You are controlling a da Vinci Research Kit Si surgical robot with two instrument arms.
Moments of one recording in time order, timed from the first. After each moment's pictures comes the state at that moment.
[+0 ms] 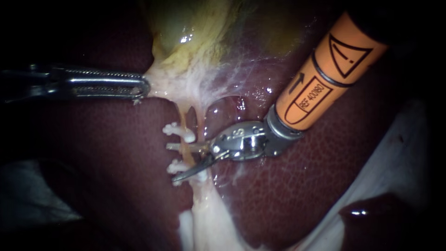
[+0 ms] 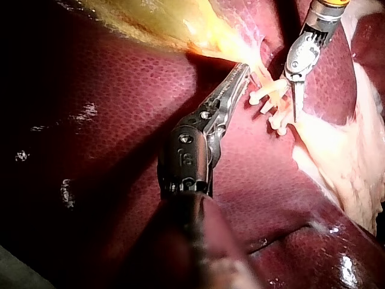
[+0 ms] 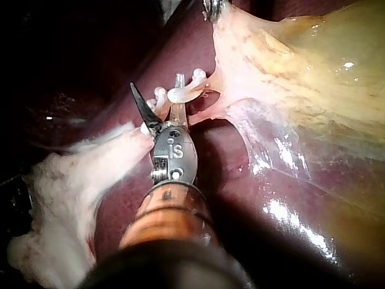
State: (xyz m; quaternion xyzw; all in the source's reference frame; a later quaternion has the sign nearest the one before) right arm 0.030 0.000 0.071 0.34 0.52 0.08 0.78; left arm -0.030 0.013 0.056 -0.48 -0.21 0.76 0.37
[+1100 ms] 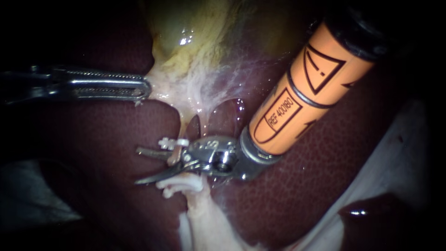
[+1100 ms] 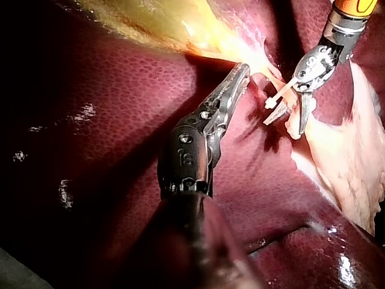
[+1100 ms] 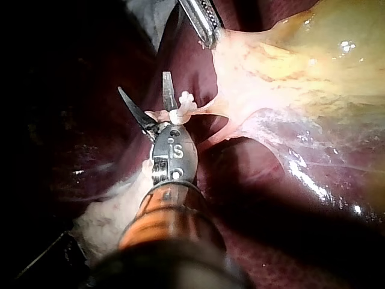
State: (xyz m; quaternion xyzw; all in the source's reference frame) right arm 0.033 -0.001 0.066 0.38 0.51 0.17 0.75; left arm -0.030 0.013 0.056 -0.48 -0.21 0.76 0.37
